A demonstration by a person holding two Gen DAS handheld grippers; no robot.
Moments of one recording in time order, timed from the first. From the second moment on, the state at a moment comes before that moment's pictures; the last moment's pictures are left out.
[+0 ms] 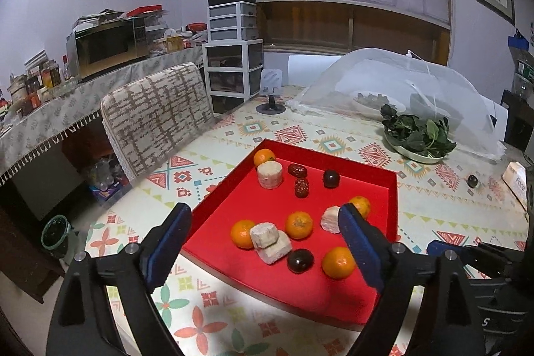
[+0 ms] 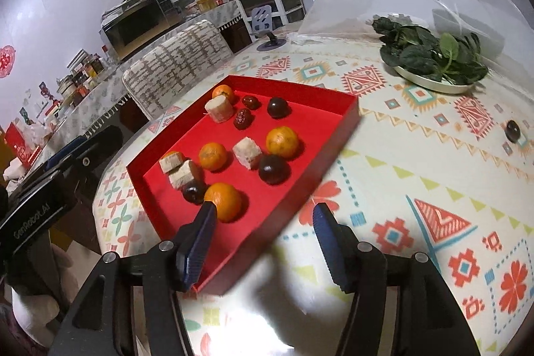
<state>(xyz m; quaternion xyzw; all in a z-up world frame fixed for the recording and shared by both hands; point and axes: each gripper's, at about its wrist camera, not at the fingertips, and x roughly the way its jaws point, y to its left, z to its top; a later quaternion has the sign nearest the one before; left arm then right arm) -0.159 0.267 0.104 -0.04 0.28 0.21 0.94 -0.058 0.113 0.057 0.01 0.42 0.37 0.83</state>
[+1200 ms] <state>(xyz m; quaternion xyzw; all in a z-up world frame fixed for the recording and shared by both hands) -0.092 0.296 0.039 0.07 0.42 0.25 0.87 -0.063 0.036 0.057 0.06 0.40 0.33 0.85</state>
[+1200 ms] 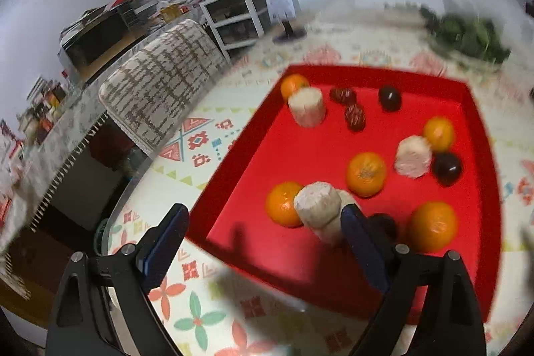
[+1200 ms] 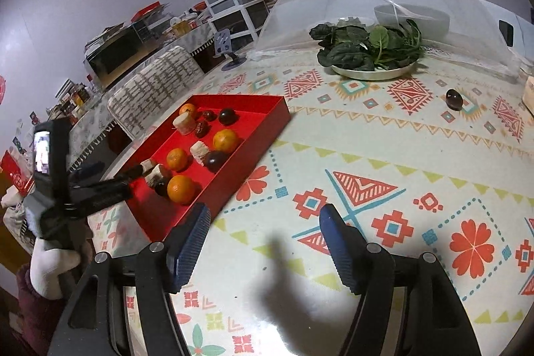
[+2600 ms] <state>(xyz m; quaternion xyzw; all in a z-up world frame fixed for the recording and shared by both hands) -0.075 0.306 0.071 0.15 0.43 0.16 0.88 -0.036 0.036 0.041 0.10 0.42 0.32 0.84</state>
